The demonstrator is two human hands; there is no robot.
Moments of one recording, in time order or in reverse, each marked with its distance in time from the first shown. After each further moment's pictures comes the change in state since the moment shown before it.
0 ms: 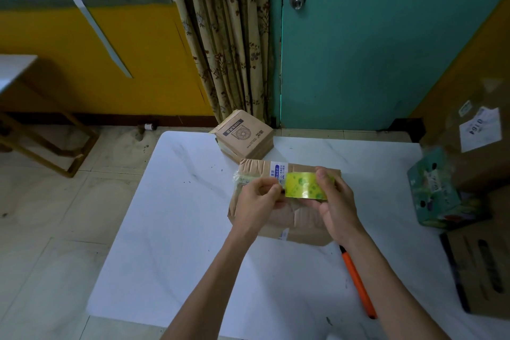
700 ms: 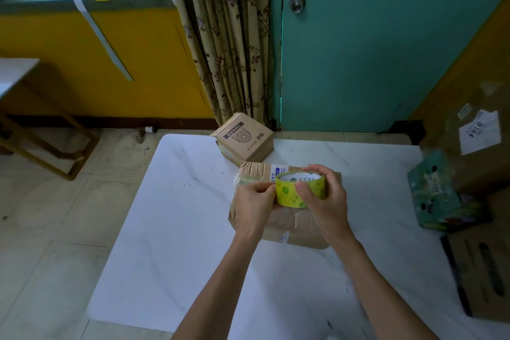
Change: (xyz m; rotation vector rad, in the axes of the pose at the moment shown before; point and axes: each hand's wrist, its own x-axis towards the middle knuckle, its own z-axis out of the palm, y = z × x) left_hand 0.002 0.004 0.005 -0.036 0.103 0.014; right_hand -0.005 0.005 0.017 -0.401 0.063 -0.298
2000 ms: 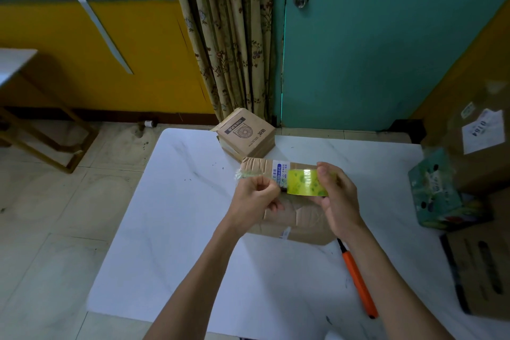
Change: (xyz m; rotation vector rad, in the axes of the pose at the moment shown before) left_hand 0.006 0.002 -0.028 0.109 -0.270 0.087; right_hand 0.013 -0.001 -0.014 0.362 -0.018 0.279
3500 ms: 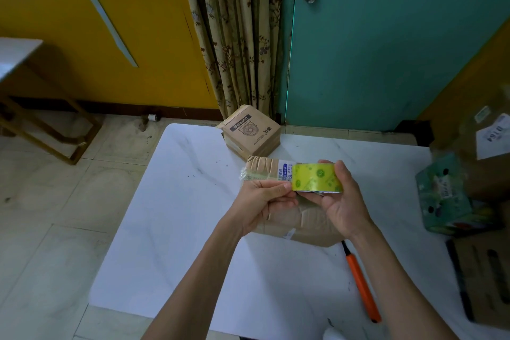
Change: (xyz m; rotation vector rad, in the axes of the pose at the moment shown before) left_hand 0.006 0.009 -0.002 -0.473 -0.100 -0.282; right_hand 0.010 -0.003 0.003 0.167 -0.177 0.122
